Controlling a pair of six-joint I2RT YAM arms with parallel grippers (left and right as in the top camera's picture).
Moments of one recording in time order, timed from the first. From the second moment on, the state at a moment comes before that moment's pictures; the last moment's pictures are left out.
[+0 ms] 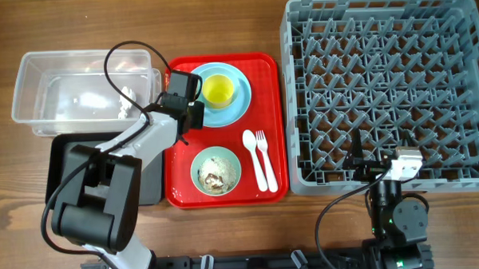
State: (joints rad) left arm -0.31 1.82 0.97 -0.24 -0.17 -0.12; right arm 0.12 0.01 0.01 0.02 0.22 0.02
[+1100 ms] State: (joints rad) left arm -0.31 1.70 0.97 -0.35 -0.21 -0.15; right arm 0.12 0.01 0.01 0.02 0.22 0.02
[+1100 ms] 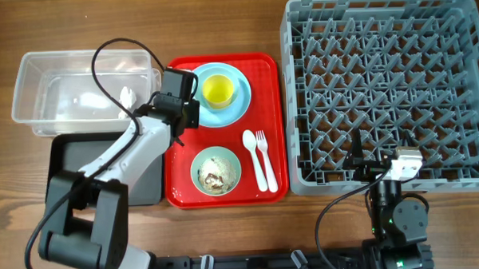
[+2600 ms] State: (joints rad) left arm -0.31 1.83 0.97 -0.23 -0.21 -0.18; right arm 0.12 0.01 0.01 0.02 0.22 0.02
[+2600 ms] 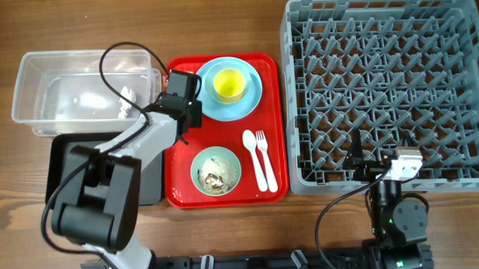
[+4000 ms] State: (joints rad) left arm -0.28 1.82 0.97 -0.23 -0.25 -0.20; right arm 0.12 0.01 0.01 0.02 0.22 0.02
